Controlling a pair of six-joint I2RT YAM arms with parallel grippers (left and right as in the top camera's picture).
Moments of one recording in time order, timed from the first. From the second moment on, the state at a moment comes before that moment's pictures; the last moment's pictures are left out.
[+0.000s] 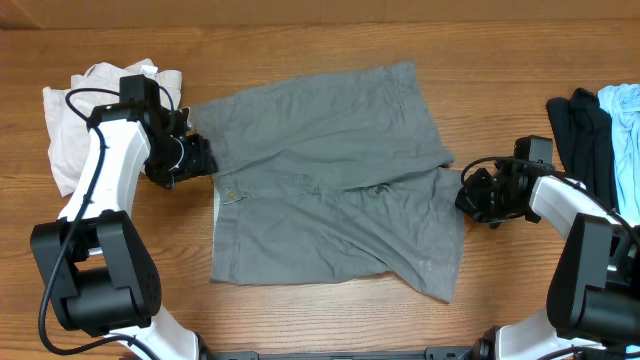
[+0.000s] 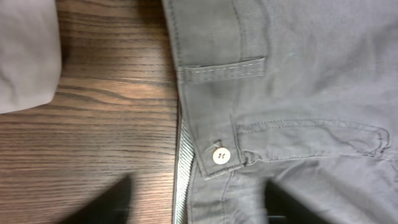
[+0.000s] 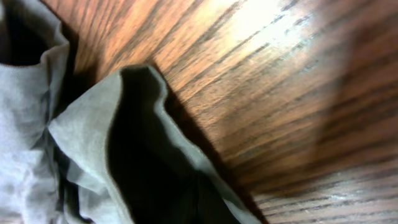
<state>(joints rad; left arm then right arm) 0.15 1.85 1.39 -1.01 0.25 -0.02 -0.22 1.76 0.87 -0.53 -0.46 0.56</state>
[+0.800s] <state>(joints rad) 0.15 1.73 1.66 -1.43 0.34 -0.02 -0.31 1.28 0.87 -1.03 -0.49 0.47</state>
